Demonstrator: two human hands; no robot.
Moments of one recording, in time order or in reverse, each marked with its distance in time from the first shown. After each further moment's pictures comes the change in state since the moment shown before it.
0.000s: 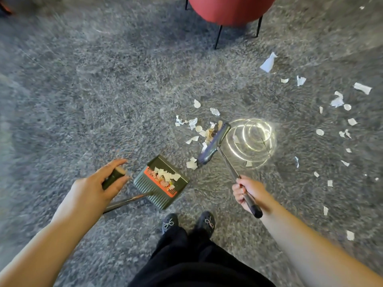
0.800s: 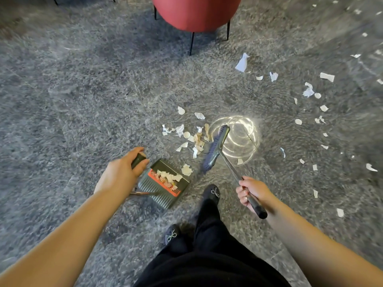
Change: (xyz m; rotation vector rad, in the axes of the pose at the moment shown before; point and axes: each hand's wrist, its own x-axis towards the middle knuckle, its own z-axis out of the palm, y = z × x) left_hand 0.107 0.027 0.034 0.014 -0.149 0.108; right_hand -0.012 0.001 0.010 -0.064 0.138 -0.056
